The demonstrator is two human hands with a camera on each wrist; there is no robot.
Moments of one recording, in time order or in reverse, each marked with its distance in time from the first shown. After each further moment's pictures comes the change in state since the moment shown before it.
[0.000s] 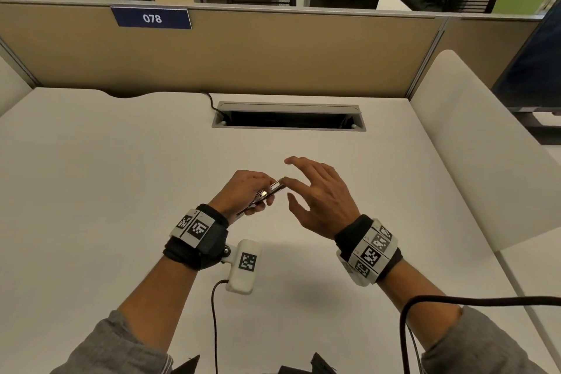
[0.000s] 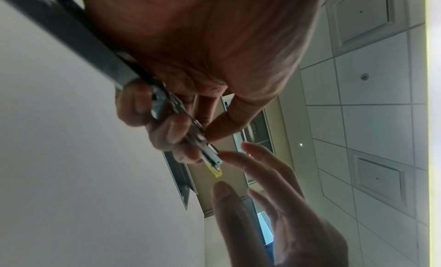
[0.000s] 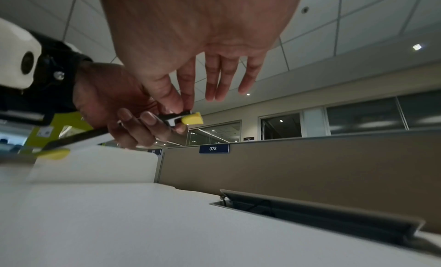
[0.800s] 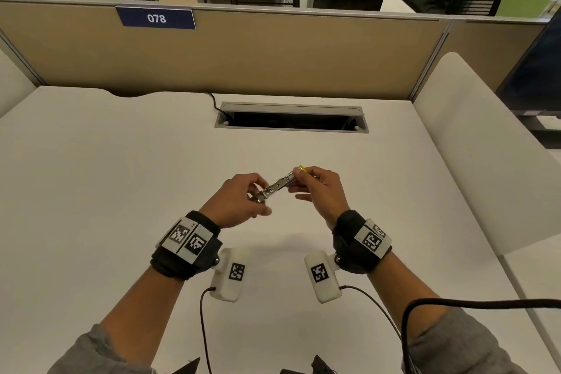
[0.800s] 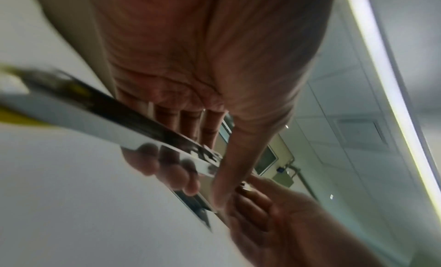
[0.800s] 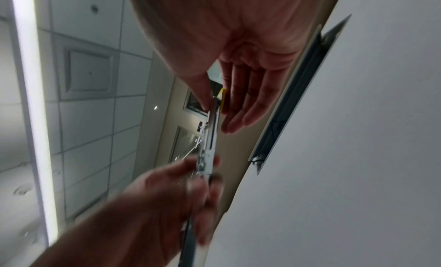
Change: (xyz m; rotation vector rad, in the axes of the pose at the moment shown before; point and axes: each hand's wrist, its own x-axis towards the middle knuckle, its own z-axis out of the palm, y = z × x) left_hand -0.014 -0.004 -0.015 0.408 0.022 0.090; right_hand 0.020 0.000 0.014 1.266 0.071 0.888
